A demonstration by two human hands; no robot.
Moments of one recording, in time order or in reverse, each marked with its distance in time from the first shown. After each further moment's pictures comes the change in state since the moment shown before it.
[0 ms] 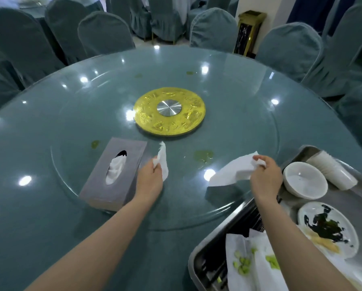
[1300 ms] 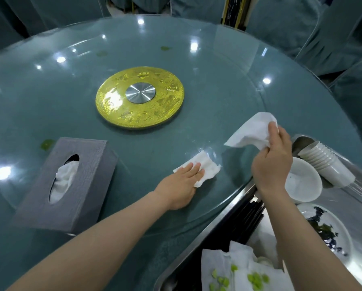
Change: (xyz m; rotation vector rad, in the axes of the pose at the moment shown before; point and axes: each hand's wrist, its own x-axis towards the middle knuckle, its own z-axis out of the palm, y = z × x) left_hand 0.025 -0.004 0.146 0.865 -0.820 0.648; right_hand 0.076 0.021 -0.009 -0.093 0.089 -0.331
